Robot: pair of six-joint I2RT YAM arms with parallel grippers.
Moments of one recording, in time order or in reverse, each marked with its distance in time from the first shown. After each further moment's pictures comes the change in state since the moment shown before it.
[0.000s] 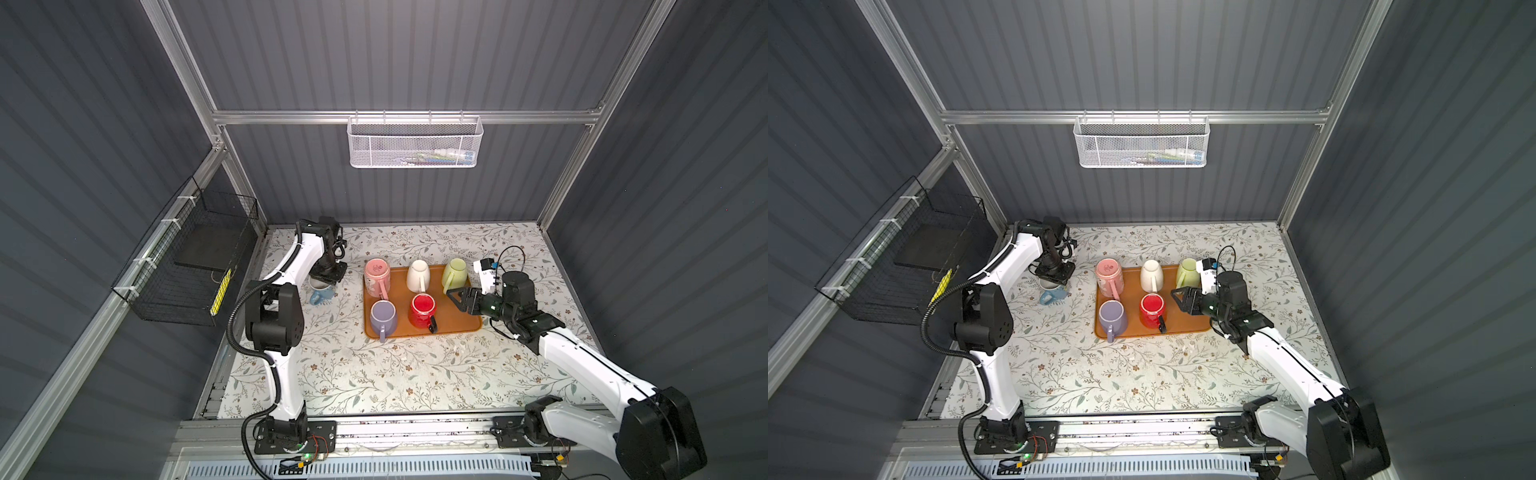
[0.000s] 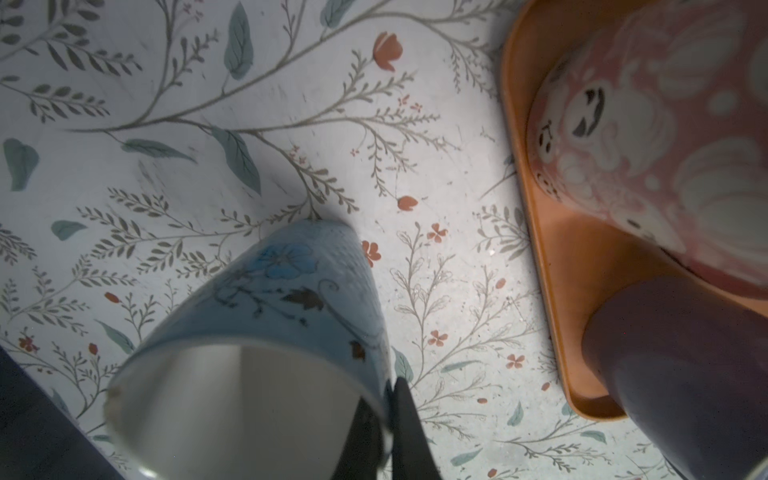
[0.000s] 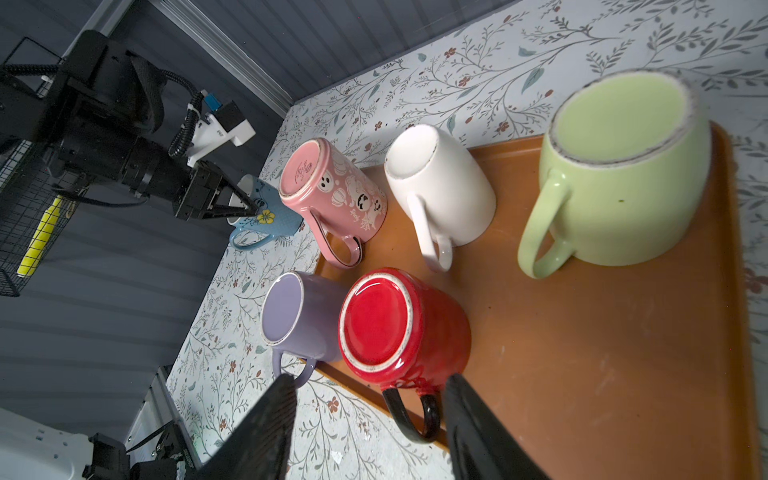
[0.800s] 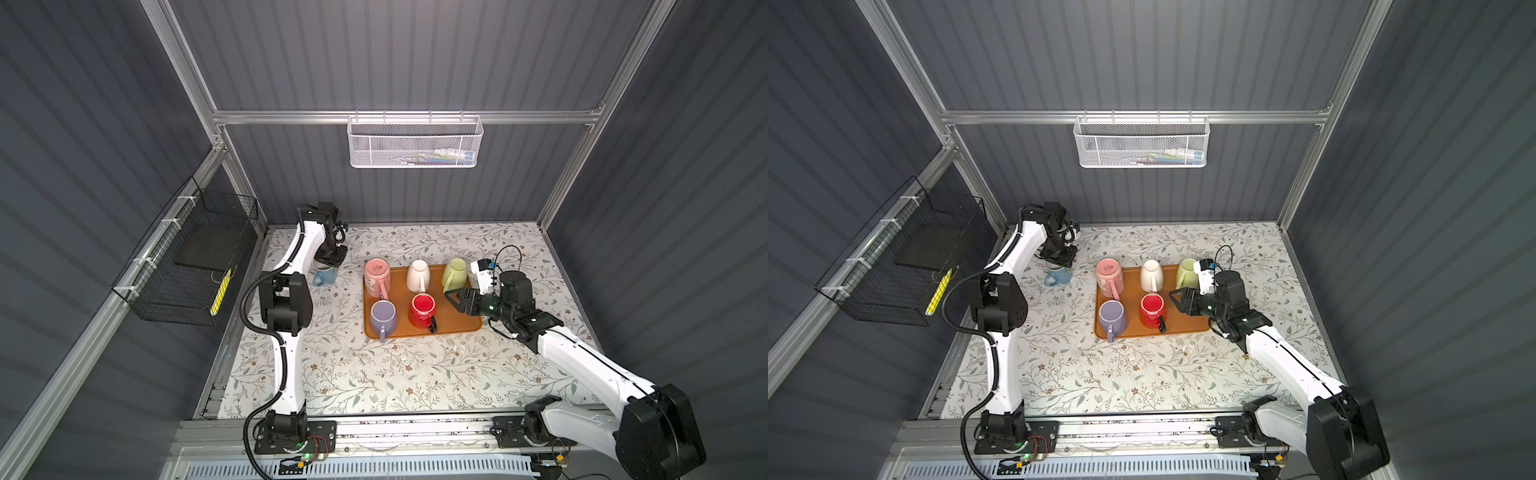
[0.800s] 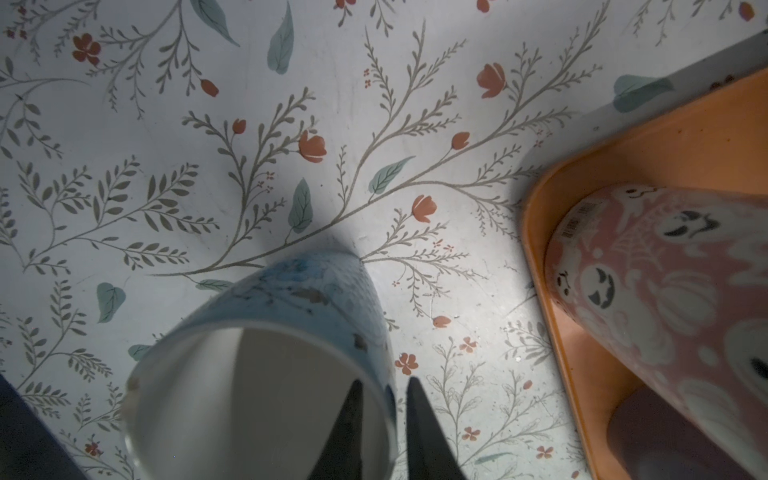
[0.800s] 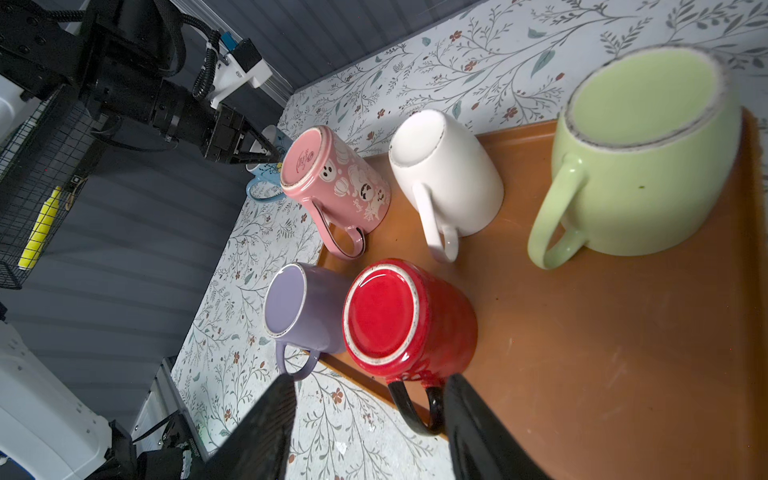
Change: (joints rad) left arm 0.031 0.230 0.340 -0.049 0.013 0.057; right arm 0.019 0.016 0.017 -0.027 -0.004 0.002
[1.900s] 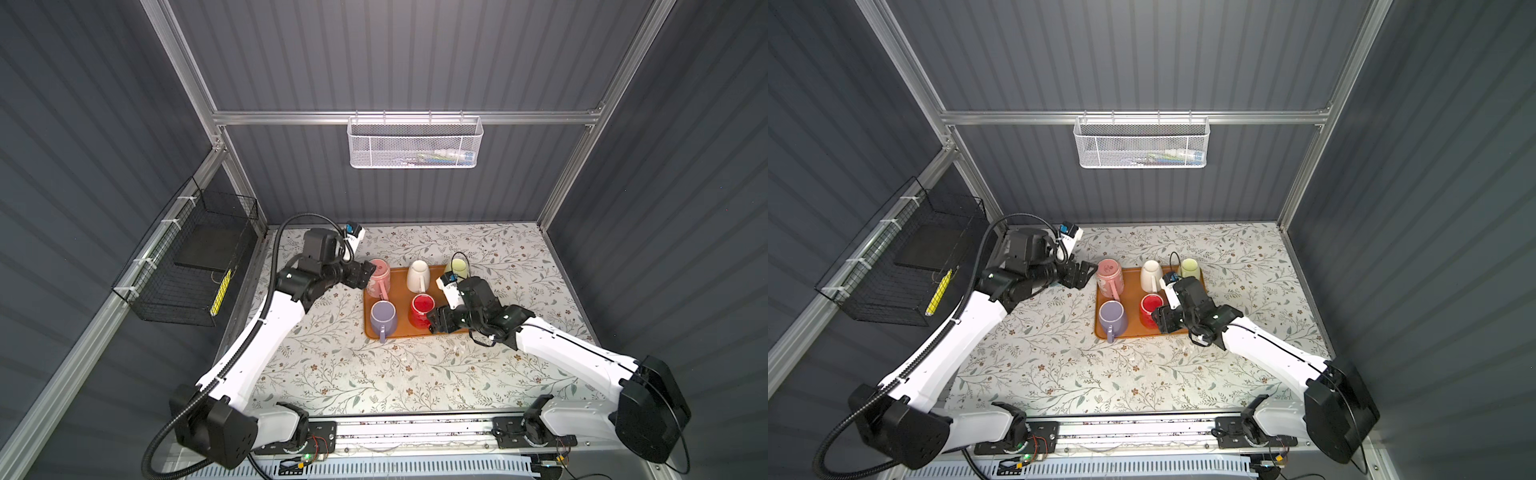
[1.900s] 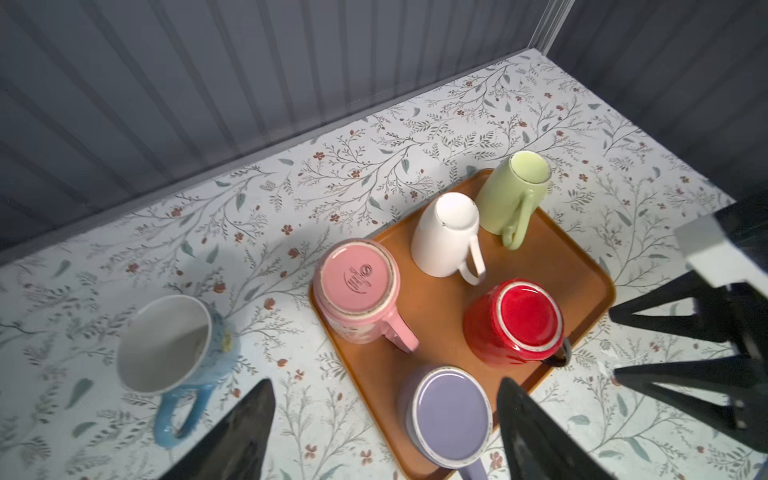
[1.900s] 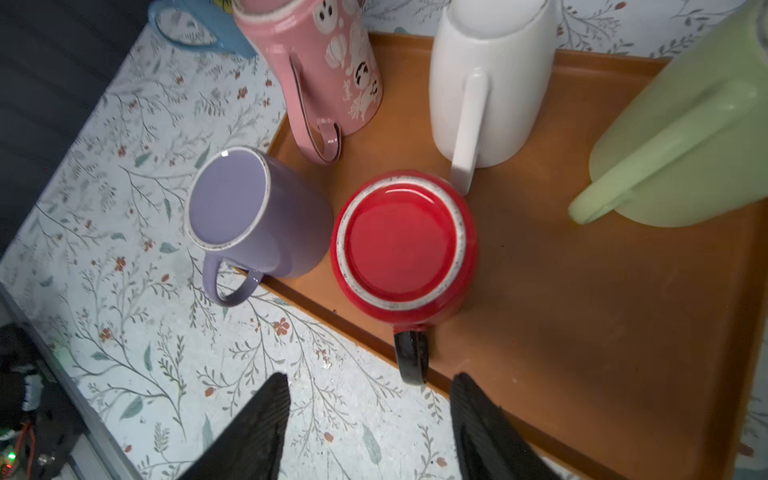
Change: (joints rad) left arm -0.248 -1.003 -0.952 0.715 0.153 -0.193; right arm 0.321 0.149 0.165 -0.296 0.359 -0.226
